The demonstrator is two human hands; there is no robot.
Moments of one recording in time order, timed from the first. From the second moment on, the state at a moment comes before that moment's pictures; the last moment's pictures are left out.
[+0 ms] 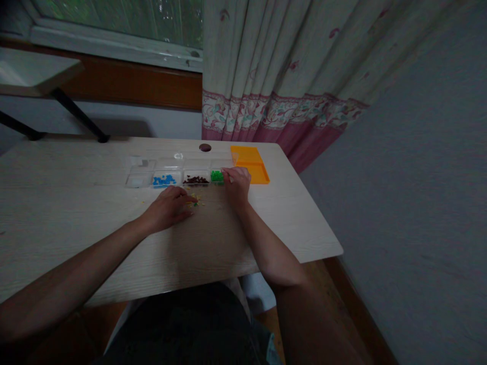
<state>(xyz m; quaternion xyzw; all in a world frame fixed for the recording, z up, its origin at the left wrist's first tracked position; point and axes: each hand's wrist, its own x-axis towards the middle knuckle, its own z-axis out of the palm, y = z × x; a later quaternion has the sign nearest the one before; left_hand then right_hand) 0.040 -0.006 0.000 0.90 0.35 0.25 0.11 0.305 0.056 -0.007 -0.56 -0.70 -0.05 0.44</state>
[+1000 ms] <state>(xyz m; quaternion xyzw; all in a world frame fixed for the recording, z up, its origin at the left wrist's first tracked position) 0.045 -0.008 0.002 0.89 0.38 0.23 0.07 0.300 0.053 -0.004 -0.54 -0.72 -0.02 0.45</state>
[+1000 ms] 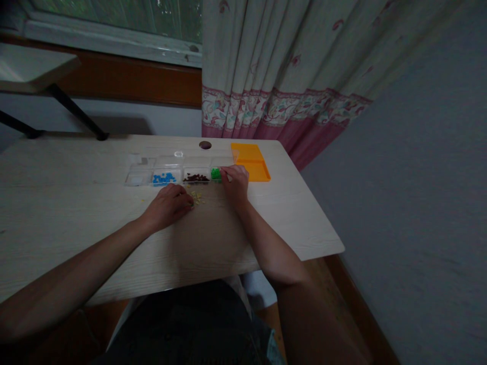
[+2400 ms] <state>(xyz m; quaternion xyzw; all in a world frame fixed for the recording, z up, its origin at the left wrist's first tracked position) 0.040 -0.003 0.002 0.81 0.43 0.38 0.15 0.246 0.006 0.008 -0.32 -0.88 0.00 0.35</state>
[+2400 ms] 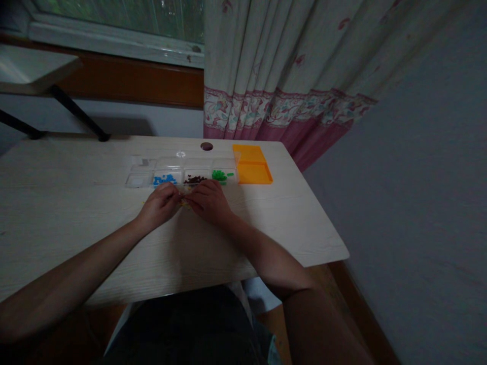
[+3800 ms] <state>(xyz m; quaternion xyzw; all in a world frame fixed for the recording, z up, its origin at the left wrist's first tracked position) 0.035 0.003 0.004 0.79 0.44 0.40 0.14 0.305 0.055 -0.005 -0.59 -0.69 -0.03 0.41</state>
